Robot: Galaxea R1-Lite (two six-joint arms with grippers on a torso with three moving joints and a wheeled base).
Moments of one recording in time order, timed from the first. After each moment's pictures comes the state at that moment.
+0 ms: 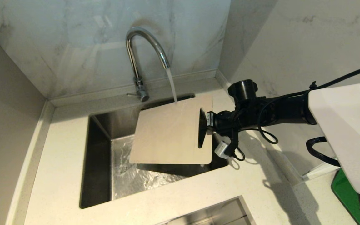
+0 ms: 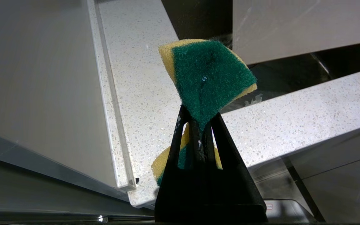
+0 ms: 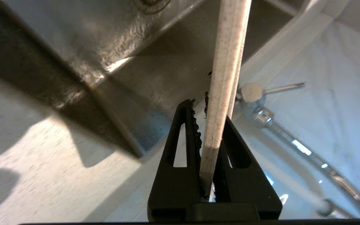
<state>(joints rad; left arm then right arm) 0.00 0.00 0.00 0.00 0.00 -0.01 0.28 2.18 -1.74 0.15 0.54 -2.73</state>
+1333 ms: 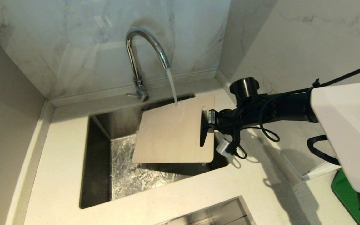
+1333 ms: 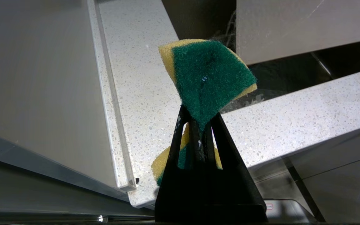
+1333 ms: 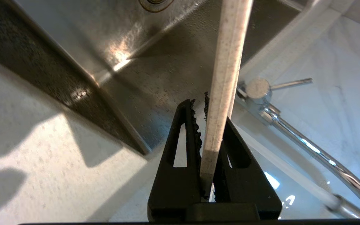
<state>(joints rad) 0.00 0.00 0.00 0.00 0.00 -0.01 0.27 2.18 -1.78 0.21 0.54 -2.72</state>
